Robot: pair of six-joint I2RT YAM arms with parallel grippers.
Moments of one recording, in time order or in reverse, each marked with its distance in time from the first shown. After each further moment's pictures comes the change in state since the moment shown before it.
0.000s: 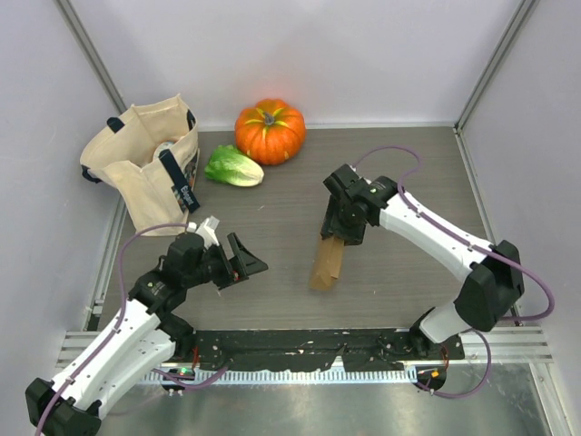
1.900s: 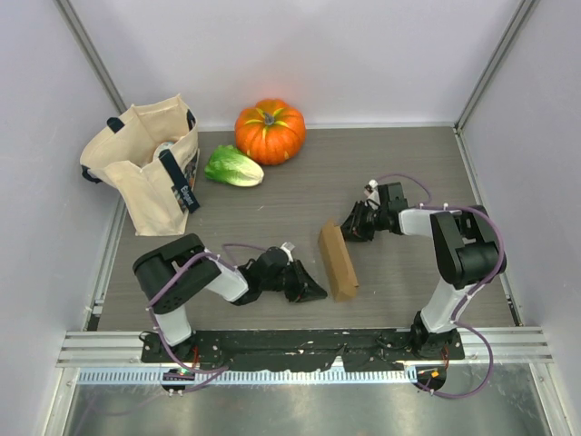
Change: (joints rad) left arm -0.441 1.152 -0.025 1.183 0.019 -0.529; right arm -0.490 0.309 -0.452 0.963 -0.714 -0.318
